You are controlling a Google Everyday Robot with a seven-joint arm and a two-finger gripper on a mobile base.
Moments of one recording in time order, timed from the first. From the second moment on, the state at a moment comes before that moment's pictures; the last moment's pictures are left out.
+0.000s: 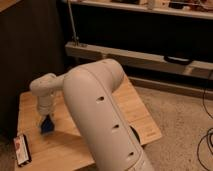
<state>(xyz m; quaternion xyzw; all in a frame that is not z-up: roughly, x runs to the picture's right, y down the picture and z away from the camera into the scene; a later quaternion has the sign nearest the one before) -0.325 0.163 0.821 -0.43 0.08 0.42 0.79</state>
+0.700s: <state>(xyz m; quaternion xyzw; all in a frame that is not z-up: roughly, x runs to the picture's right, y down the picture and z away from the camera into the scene) -0.257 0.170 0.813 -0.45 0.07 0.48 0.75</state>
